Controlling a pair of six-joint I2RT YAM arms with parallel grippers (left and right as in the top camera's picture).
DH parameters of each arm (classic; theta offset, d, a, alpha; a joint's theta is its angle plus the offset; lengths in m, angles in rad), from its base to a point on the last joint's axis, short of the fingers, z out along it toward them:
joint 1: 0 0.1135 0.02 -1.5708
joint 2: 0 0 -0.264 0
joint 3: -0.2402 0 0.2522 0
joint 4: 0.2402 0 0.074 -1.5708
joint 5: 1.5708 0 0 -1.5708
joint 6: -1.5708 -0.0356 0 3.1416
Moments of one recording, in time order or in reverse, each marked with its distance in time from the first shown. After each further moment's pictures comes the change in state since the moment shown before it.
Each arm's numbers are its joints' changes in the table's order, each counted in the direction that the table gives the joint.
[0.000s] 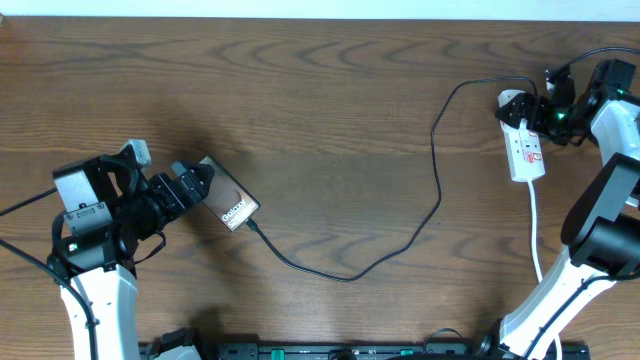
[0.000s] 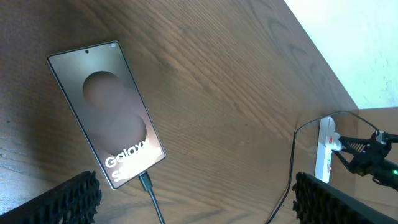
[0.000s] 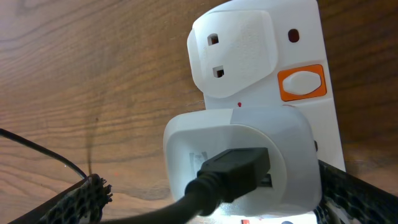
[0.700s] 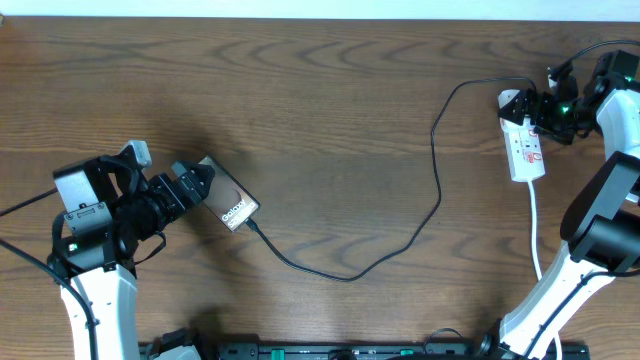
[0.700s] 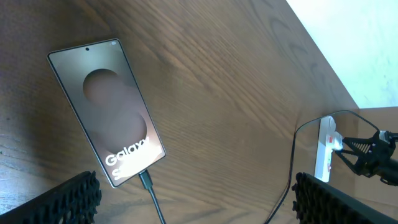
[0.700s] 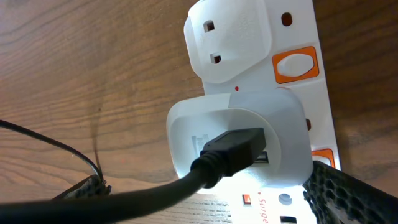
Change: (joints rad) left arm 0.000 0.000 0.000 0.007 0.000 0.000; right arm 0.001 0.033 -0.125 0.166 0.032 -0.003
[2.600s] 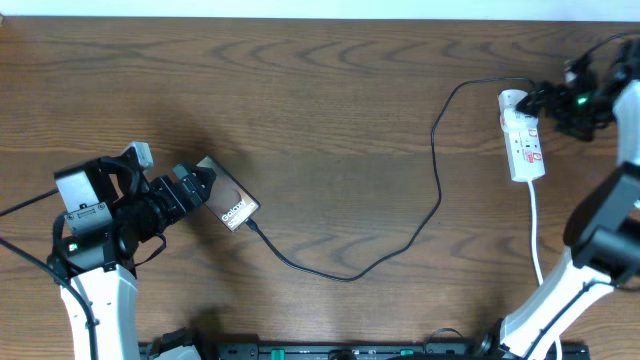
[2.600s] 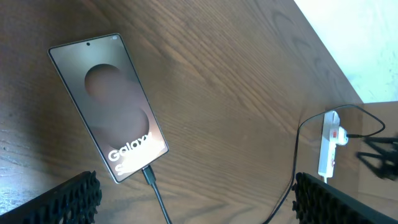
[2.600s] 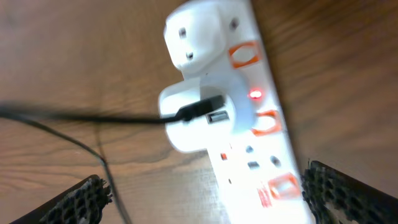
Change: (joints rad) left arm 0.000 0.000 0.000 0.020 -0.001 -0.026; right arm -0.026 -0.067 -0.119 0.164 0.104 -0.055
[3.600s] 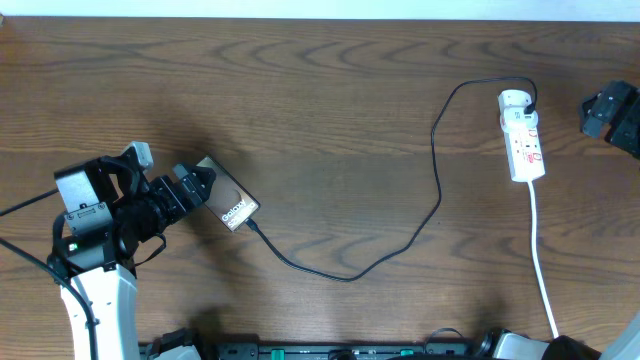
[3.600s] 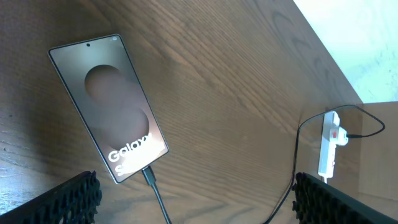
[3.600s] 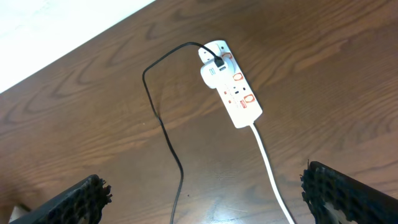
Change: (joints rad) left arm 0.000 0.001 0.000 -0.001 0.000 0.000; right arm 0.002 -0.685 -0.063 0.354 0.148 -0.154
